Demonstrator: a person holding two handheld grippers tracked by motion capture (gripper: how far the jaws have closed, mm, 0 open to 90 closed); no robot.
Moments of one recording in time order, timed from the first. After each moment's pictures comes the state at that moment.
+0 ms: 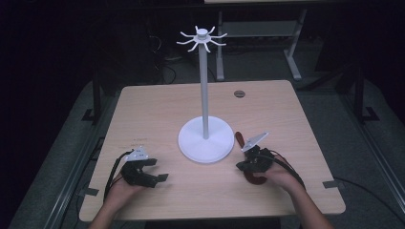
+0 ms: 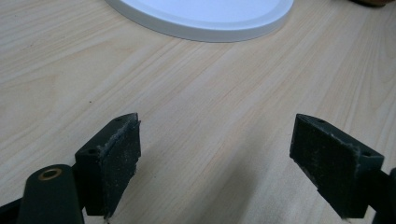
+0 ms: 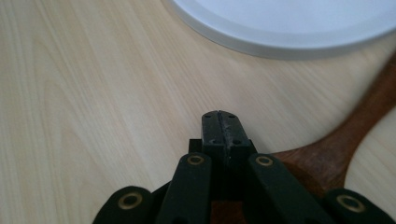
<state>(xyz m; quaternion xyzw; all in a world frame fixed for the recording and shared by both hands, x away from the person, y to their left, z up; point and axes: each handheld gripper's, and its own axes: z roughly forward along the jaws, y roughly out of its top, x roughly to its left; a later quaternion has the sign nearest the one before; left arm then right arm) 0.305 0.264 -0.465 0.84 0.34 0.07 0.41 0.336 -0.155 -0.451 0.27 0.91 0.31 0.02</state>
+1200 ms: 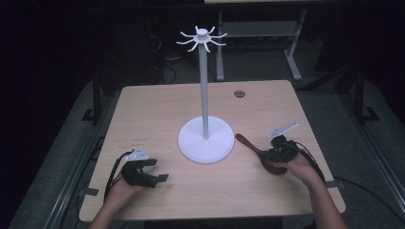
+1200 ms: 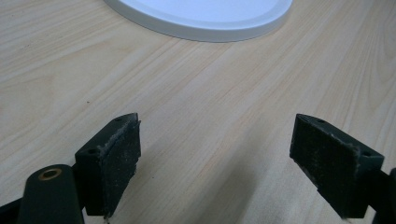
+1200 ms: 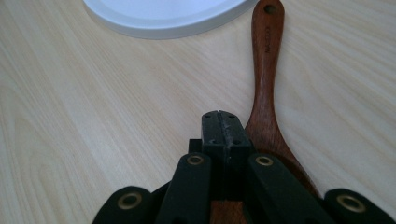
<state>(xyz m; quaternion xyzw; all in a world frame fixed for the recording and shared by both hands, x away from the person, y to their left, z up) 0.304 0.262 -0.465 0.84 0.34 0.07 0.41 0.352 -0.223 -0.439 0.36 0.87 0.33 0.04</state>
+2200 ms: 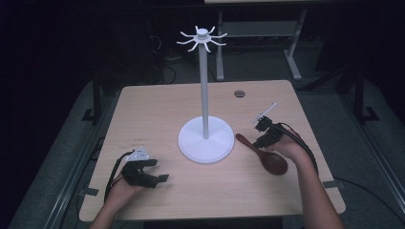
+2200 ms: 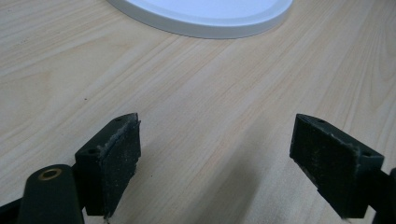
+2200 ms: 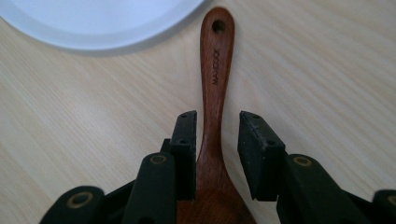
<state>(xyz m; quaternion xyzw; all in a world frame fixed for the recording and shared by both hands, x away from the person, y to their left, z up) 0.305 0.262 -0.466 0.85 0.34 0.06 0.41 0.405 -0.183 -0.414 0.39 0.90 0.18 0.05</state>
